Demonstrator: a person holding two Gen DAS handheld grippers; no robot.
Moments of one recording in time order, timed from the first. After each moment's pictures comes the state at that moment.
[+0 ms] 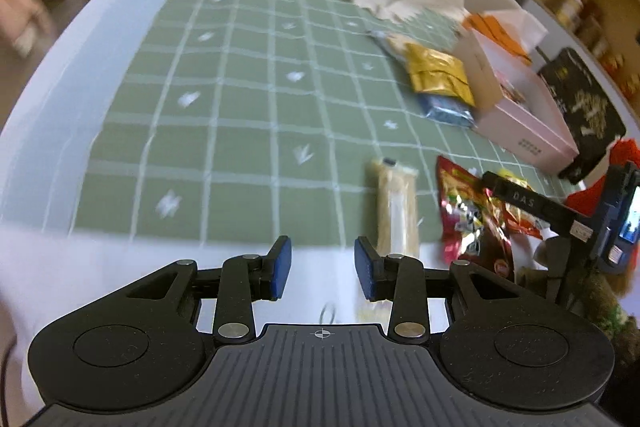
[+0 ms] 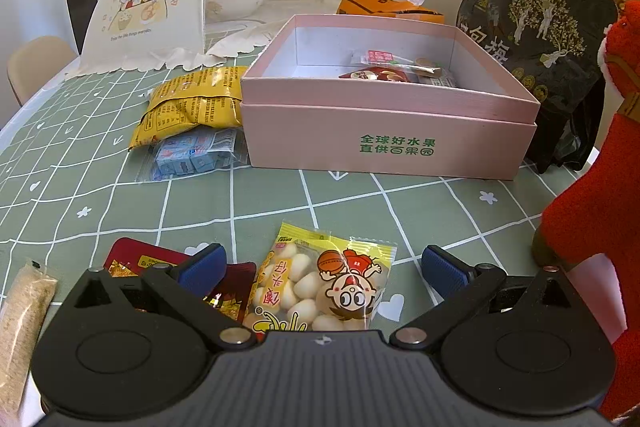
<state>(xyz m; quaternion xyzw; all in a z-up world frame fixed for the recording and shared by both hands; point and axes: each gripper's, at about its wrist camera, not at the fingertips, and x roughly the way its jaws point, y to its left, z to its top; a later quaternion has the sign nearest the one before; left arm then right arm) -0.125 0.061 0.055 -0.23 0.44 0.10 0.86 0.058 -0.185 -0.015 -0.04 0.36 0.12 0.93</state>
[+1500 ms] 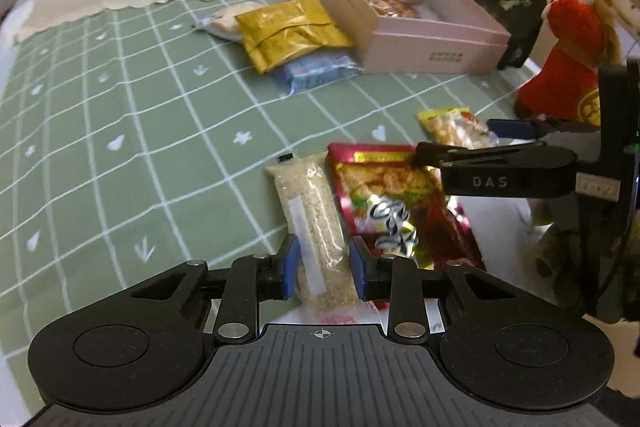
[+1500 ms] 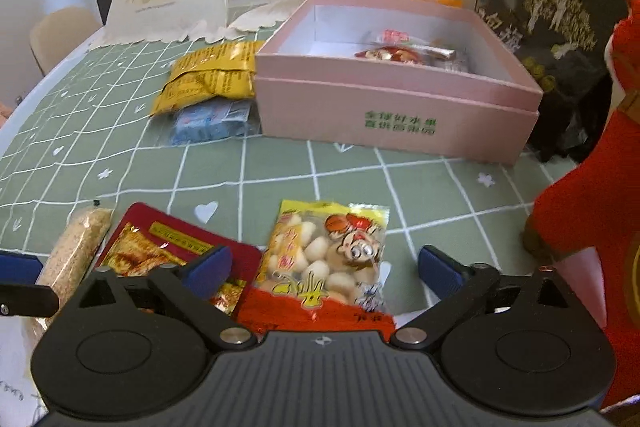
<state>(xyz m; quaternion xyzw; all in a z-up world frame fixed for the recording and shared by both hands) -0.016 -0.007 0.046 -0.04 0.49 -0.08 0.87 0.052 -0.194 -0.006 -0.05 0.39 0.15 0.91</state>
